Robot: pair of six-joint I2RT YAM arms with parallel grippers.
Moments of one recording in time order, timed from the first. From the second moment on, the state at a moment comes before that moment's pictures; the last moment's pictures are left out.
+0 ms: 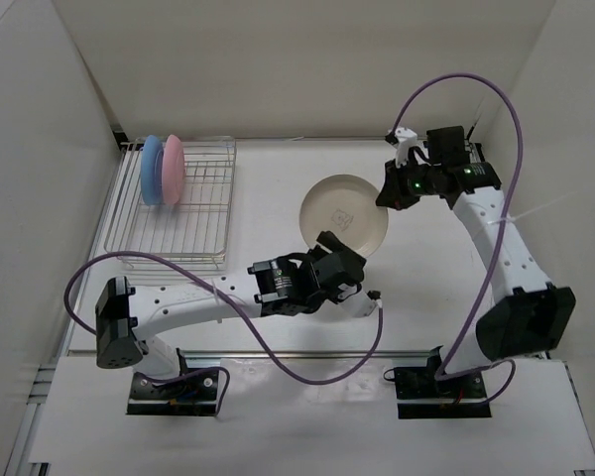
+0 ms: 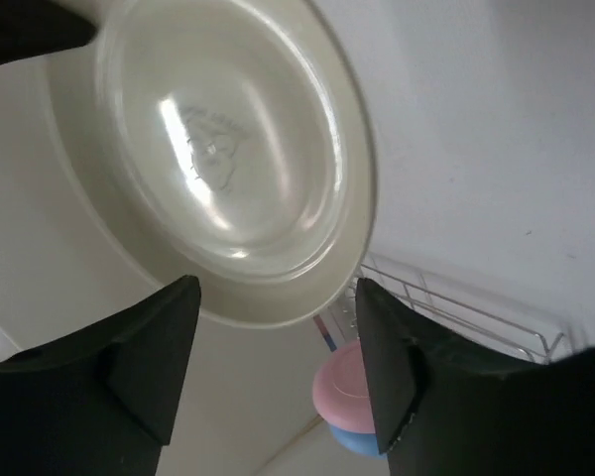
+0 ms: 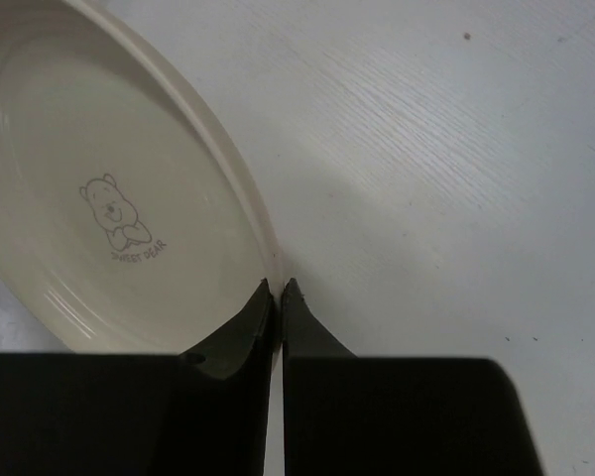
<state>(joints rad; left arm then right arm) -1.32 1.53 1.39 -0.66 -0.62 1.19 0.21 1.43 1.48 -0.85 -0.55 -0.21</state>
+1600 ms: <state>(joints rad) 0.30 1.33 1.53 -0.63 0.37 0.21 0.04 2.12 1.88 -0.75 -0.12 -0.03</state>
